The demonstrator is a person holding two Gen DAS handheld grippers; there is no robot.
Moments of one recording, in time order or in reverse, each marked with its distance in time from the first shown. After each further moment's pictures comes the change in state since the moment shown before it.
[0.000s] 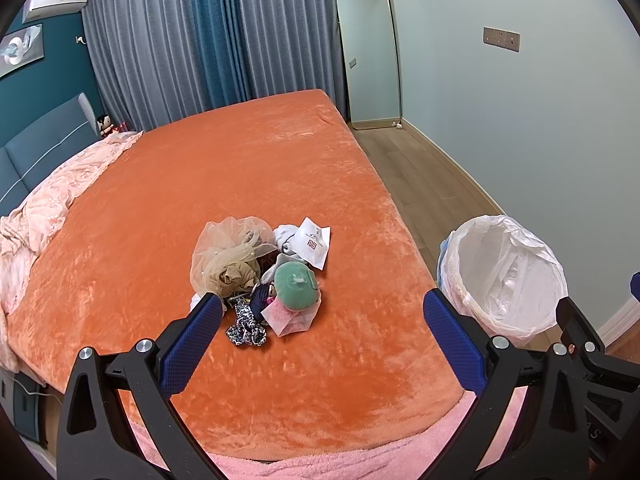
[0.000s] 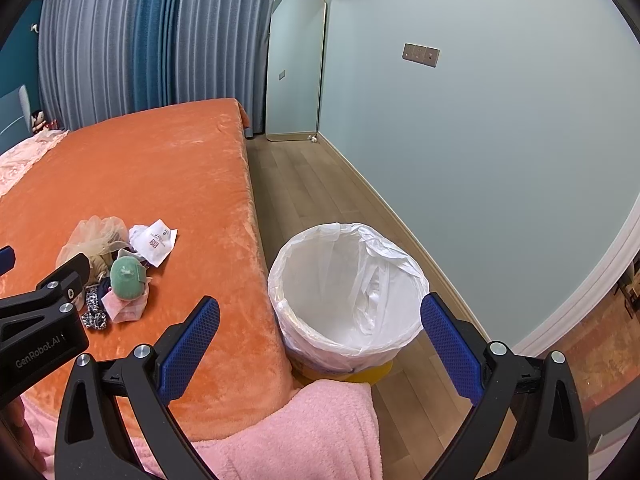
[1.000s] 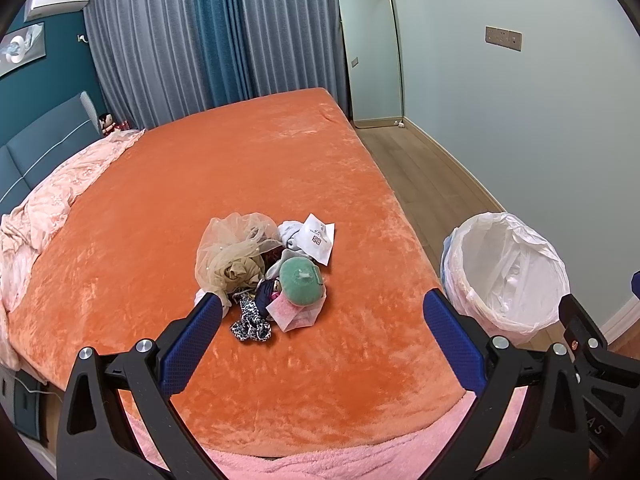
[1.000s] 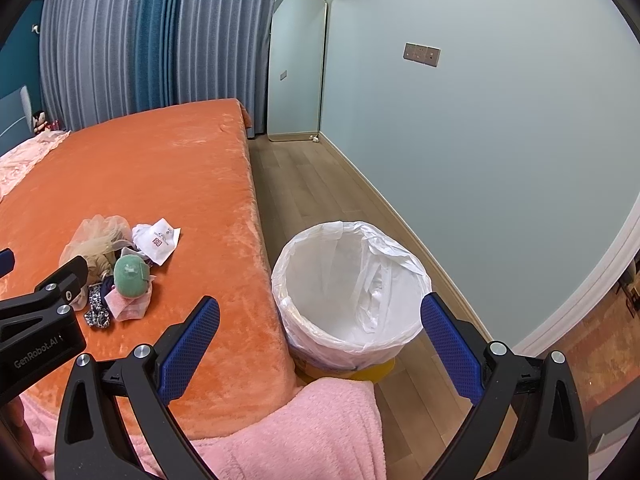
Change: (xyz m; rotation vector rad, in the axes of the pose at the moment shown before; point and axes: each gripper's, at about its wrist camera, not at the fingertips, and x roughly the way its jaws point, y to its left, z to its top) left arm 0.000 0.005 -0.004 -0.001 0.006 0.006; right arm -0.002 0.003 -0.003 0.004 0.000 0.004
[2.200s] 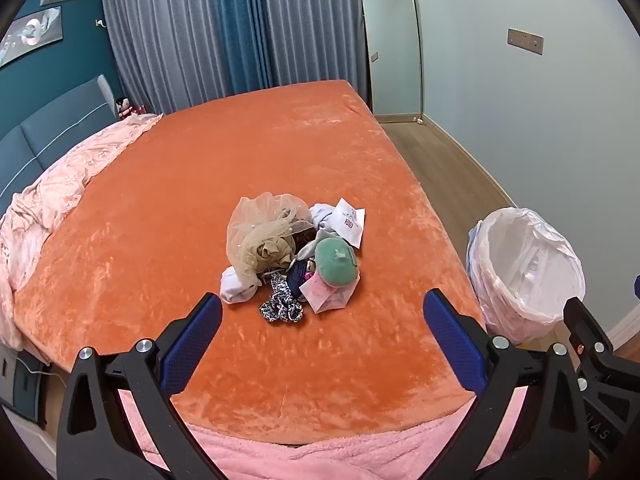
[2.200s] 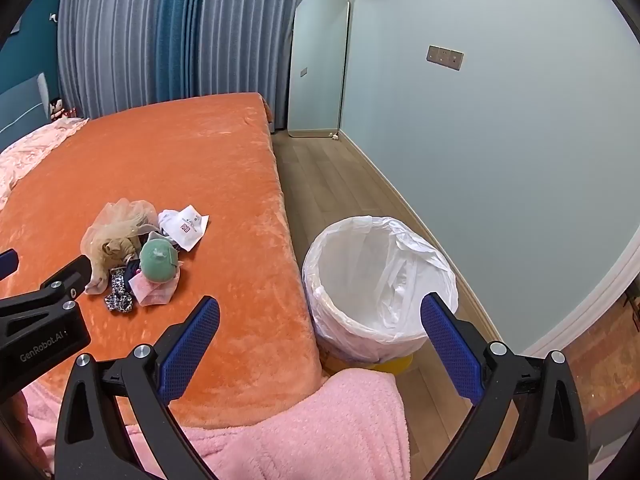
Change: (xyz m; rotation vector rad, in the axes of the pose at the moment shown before) left arm 0.000 0.035 -0.019 -0.052 0.030 0.041; right arm -0.011 0.030 -0.008 -0.047 0.011 0.050
